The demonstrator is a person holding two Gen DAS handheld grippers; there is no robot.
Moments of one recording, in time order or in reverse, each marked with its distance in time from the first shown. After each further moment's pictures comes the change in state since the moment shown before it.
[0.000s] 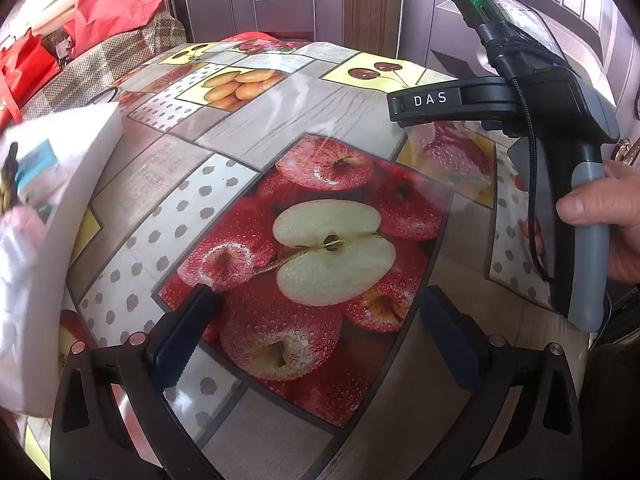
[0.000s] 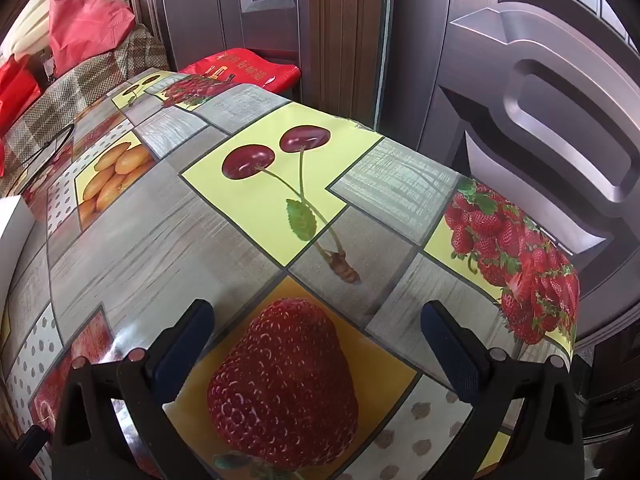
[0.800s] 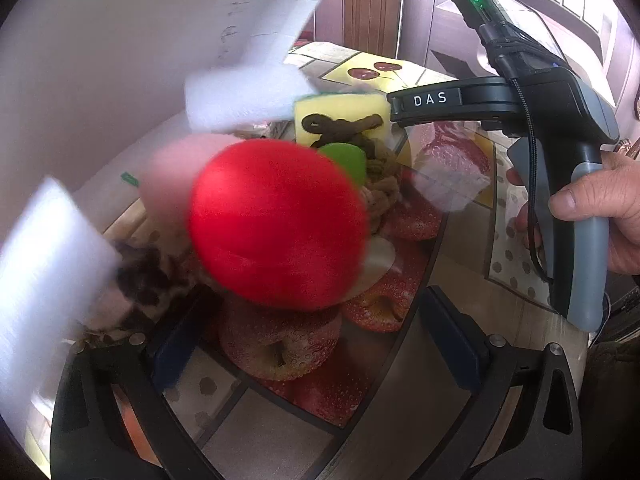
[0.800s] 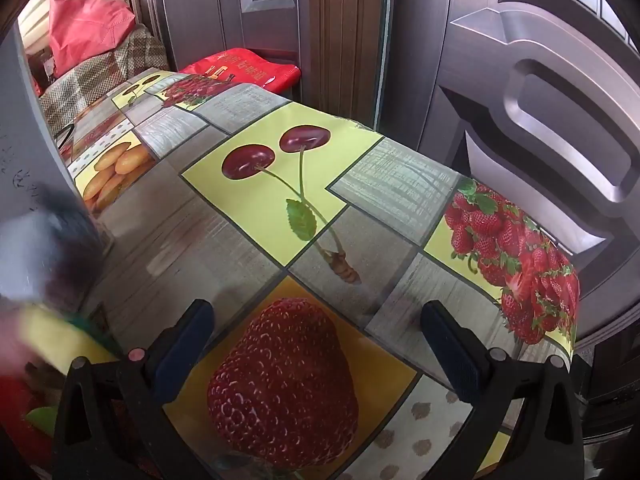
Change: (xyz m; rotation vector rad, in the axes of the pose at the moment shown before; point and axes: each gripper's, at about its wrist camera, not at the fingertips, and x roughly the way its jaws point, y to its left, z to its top) left arm -0.003 0.002 0.002 -0.002 0.001 -0.005; right arm 0.000 0.001 0.000 -0.001 0.000 -0.001
